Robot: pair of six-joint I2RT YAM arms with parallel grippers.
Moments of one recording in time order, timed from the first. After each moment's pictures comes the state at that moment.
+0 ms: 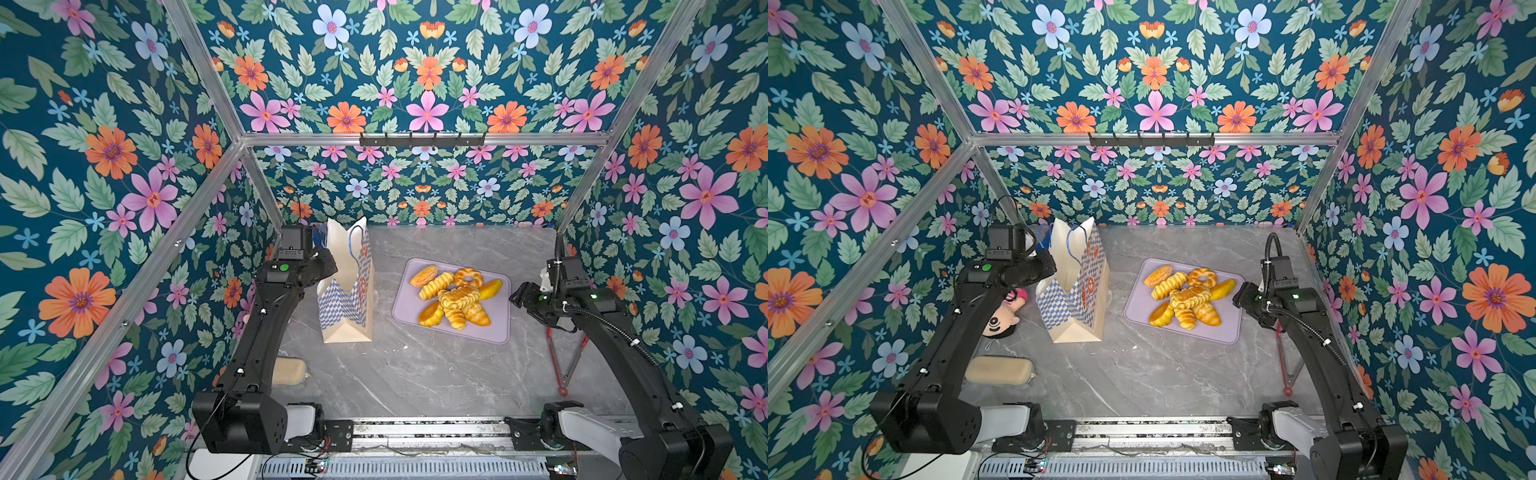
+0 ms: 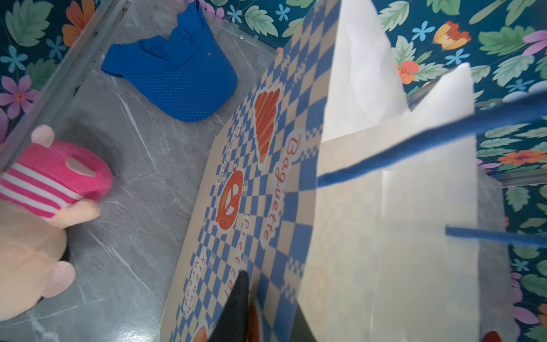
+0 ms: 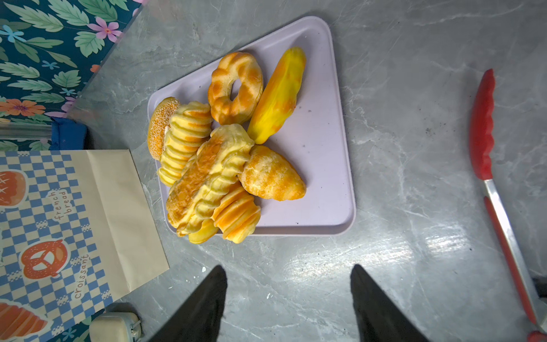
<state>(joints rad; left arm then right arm) -0.09 1.31 1.33 -0.80 0.08 -0.45 0.09 1.12 1.07 -0.96 -0.17 0.66</state>
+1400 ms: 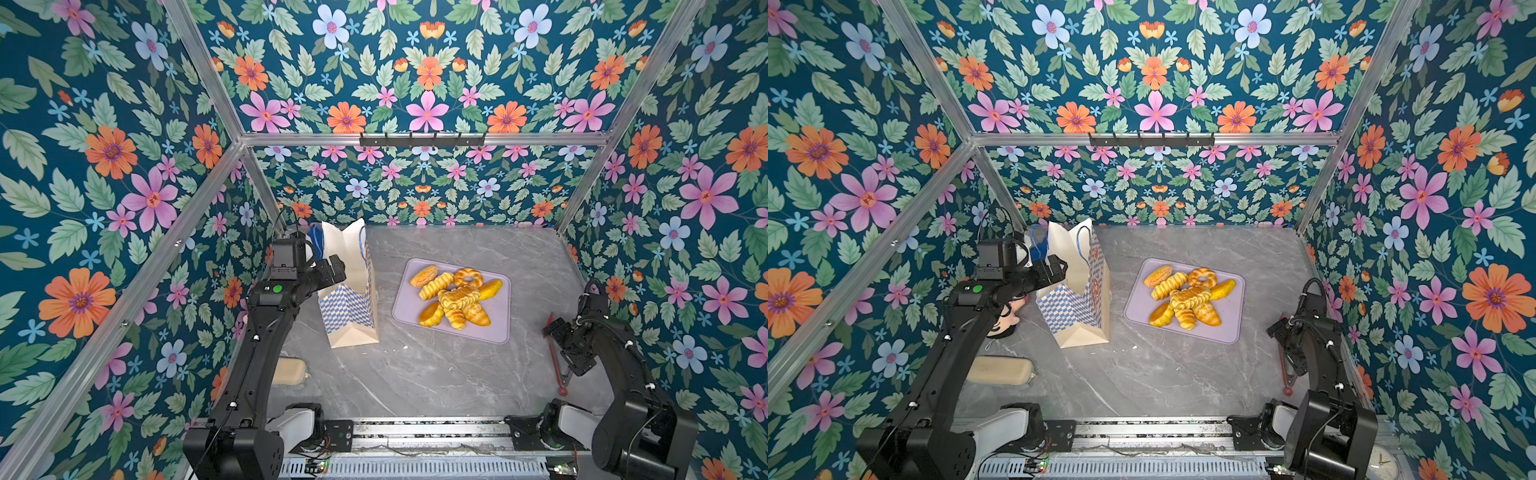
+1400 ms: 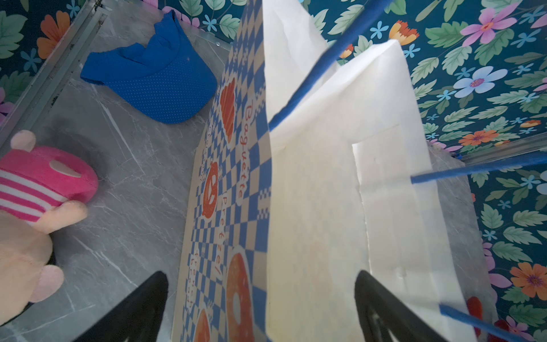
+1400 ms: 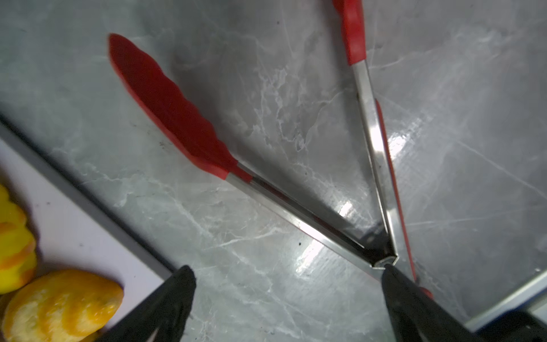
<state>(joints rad) -0.08 1.16 1.18 -0.73 0.15 -0.39 -0.36 1.16 0.70 -0.89 -0.06 0.71</state>
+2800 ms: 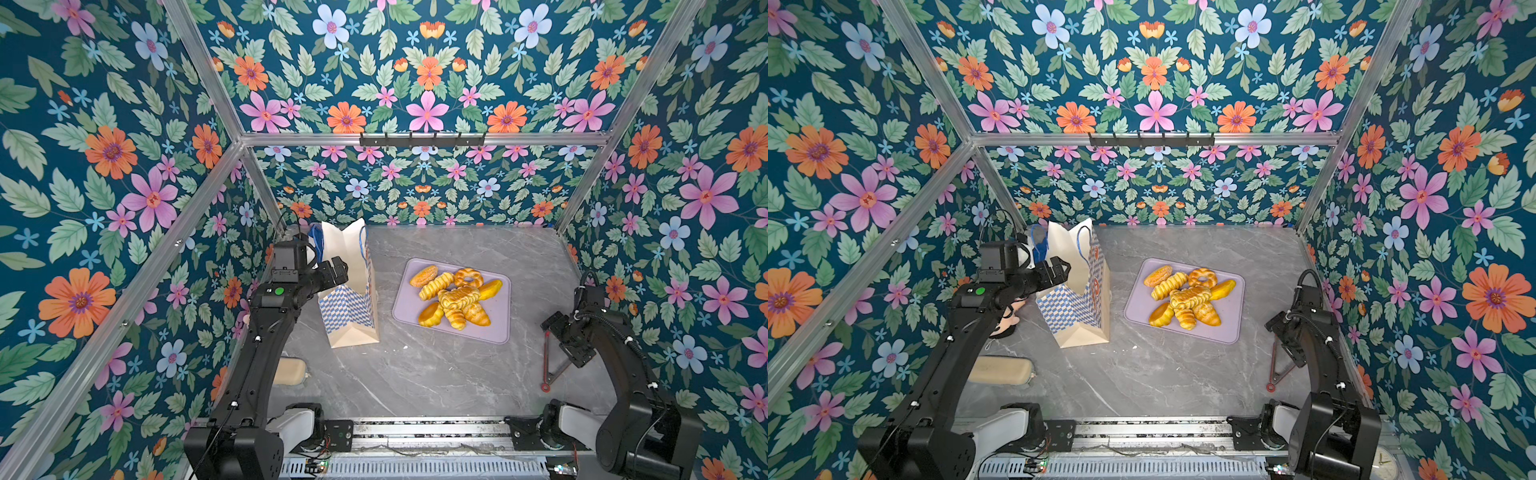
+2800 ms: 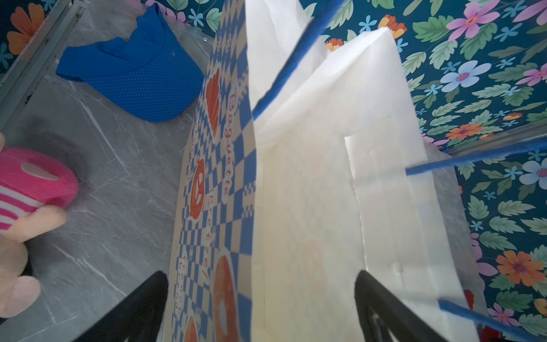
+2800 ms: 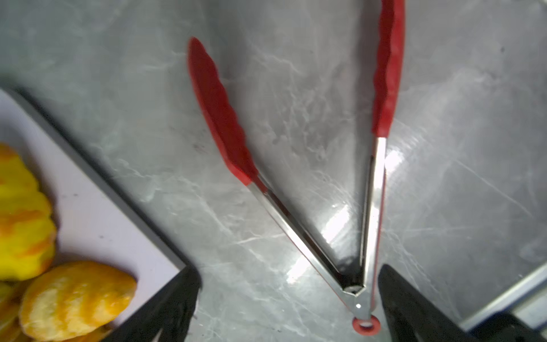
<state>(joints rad) -0.08 1.15 1.15 -0.68 0.19 -0.38 -0.29 1.14 0.74 -0.93 -0.02 0.71</state>
